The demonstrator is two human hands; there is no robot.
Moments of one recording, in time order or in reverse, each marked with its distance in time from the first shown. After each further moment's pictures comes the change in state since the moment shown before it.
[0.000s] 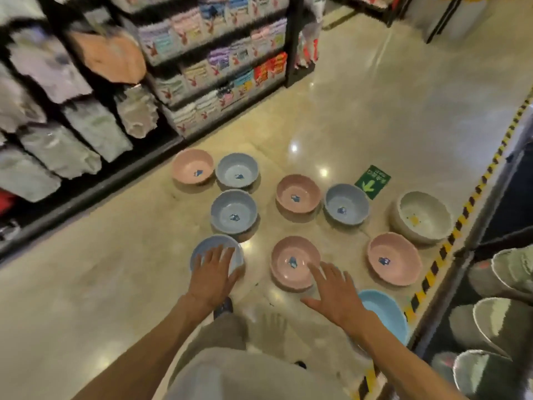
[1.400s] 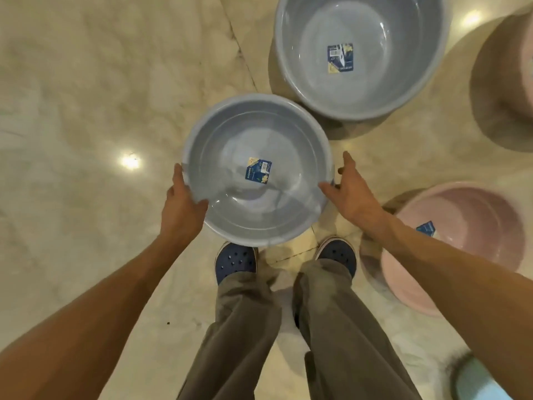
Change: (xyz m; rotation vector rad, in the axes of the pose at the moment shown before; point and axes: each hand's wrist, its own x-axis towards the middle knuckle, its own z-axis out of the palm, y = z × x) left_hand 0.354 -0.354 0.573 -0.734 -0.129 -0.910; right_hand 0.696 -0.100 0.453 0.515 -0.343 0.088
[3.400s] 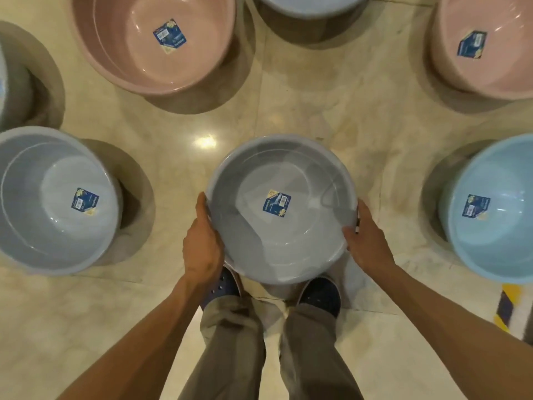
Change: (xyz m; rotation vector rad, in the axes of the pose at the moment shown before) left_hand -0.133 0.293 0.291 0.645 -0.262 0.691; right_hand -0.167 0.363 -0.042 0.975 0.561 0.584
